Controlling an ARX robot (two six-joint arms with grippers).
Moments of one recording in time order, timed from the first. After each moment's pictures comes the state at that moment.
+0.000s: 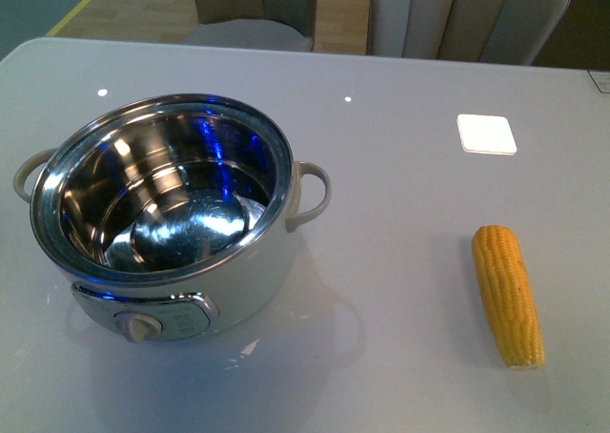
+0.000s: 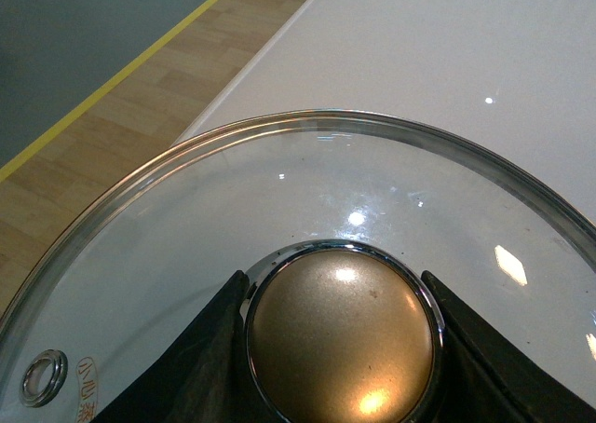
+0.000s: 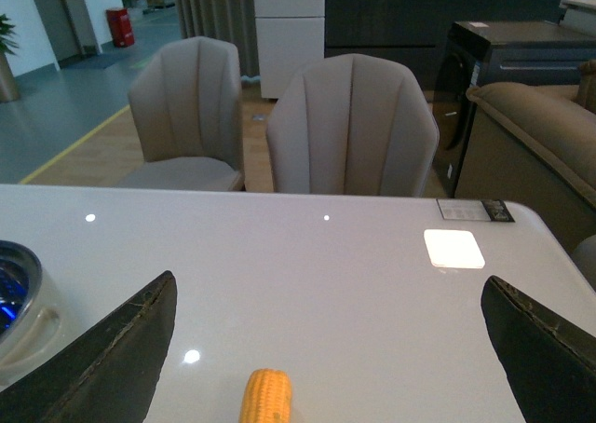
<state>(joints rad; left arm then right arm) 0.63 2.41 0.67 1.36 0.31 0.16 0.00 0.01 0.02 0.00 0.00 0.00</state>
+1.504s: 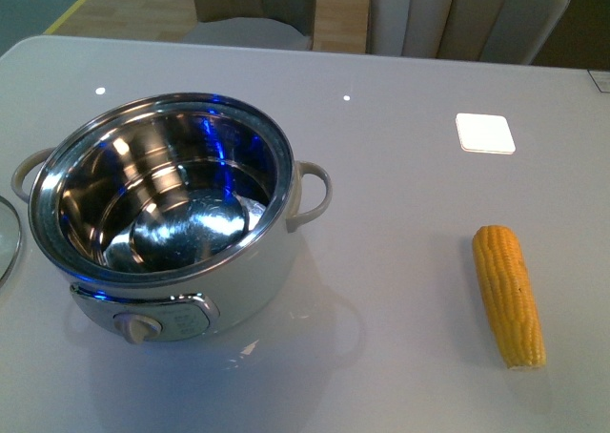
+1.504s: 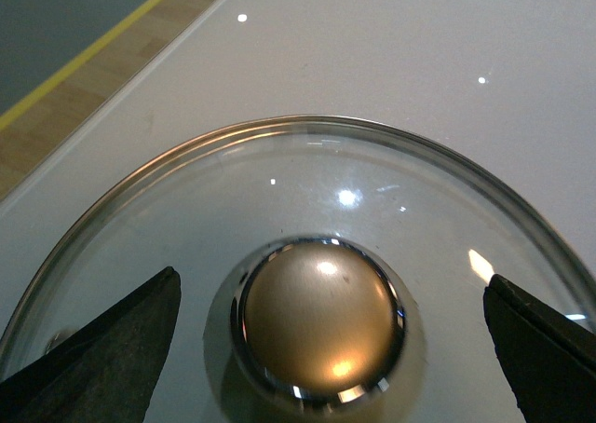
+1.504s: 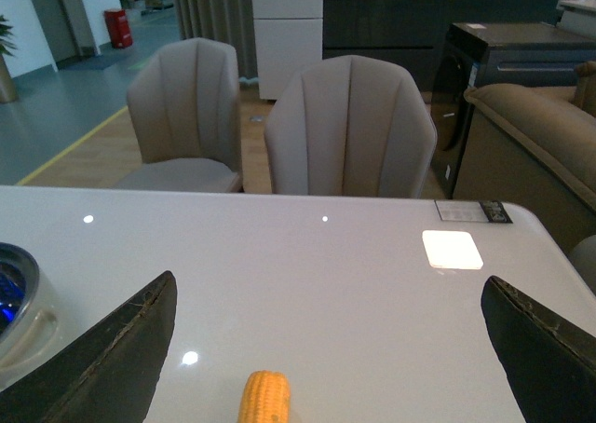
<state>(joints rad) 0.59 2.33 0.56 1.36 0.29 0.09 0.00 0.01 0.02 0.00 0.00 0.00</state>
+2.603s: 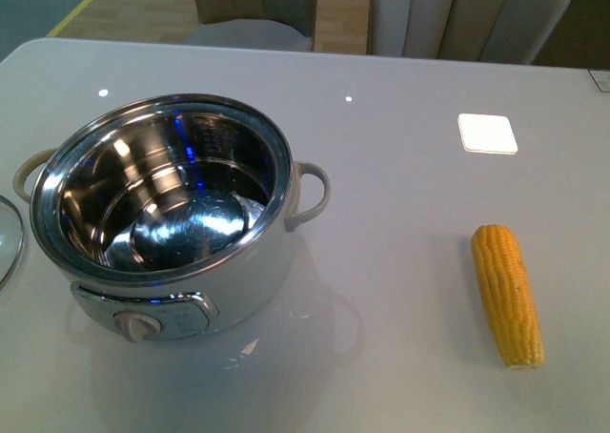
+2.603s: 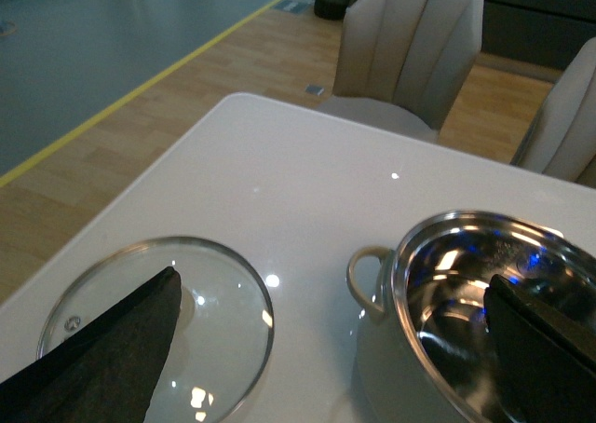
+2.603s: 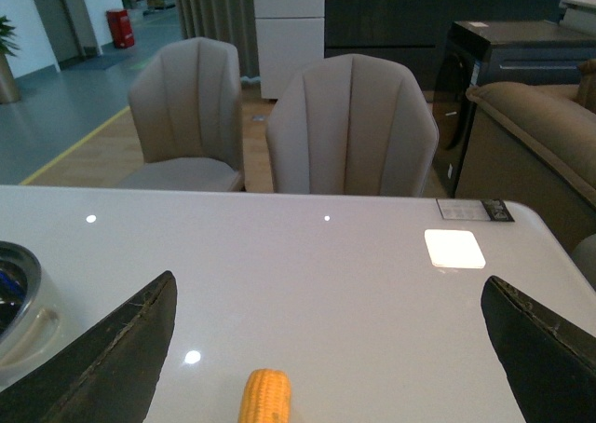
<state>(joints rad) 0.35 0.31 0.01 0.05 0.22 -0.07 0.00 0.00 0.02 0.00 0.00 0.00</state>
